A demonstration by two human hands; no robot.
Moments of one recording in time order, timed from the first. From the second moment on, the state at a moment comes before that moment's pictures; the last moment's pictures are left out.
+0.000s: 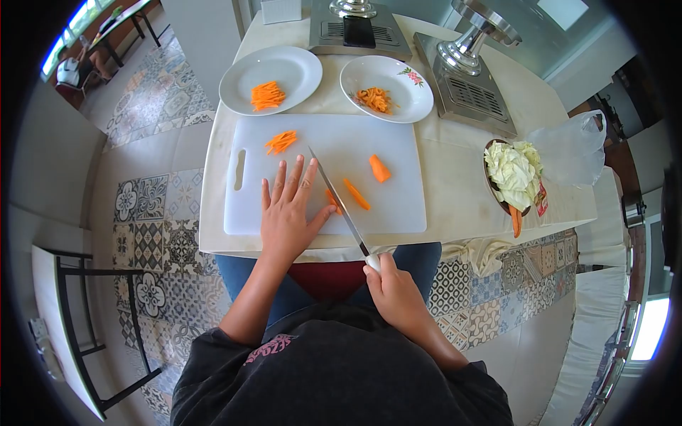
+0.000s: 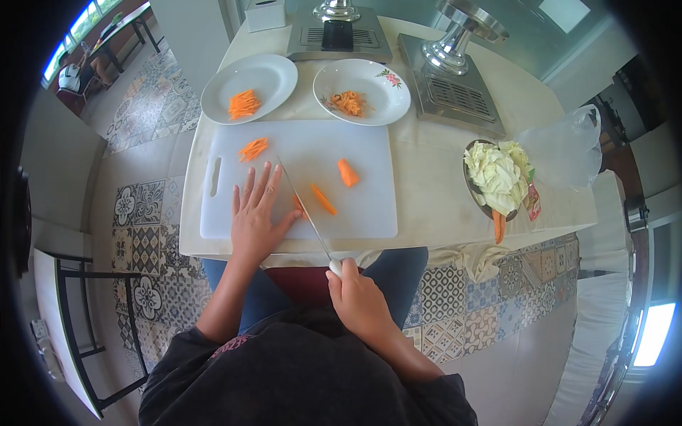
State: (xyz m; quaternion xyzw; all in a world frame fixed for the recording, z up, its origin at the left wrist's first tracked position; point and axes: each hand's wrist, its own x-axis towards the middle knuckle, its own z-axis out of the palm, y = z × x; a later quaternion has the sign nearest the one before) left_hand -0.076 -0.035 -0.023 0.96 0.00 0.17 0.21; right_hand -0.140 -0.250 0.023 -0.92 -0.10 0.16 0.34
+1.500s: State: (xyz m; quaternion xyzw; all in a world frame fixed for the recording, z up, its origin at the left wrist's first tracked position) left_hand -0.075 -0.040 -0.017 0.92 -0.13 0.23 0.30; right_hand -0.129 -0.279 0.040 -0.91 -0.05 0.14 0.38
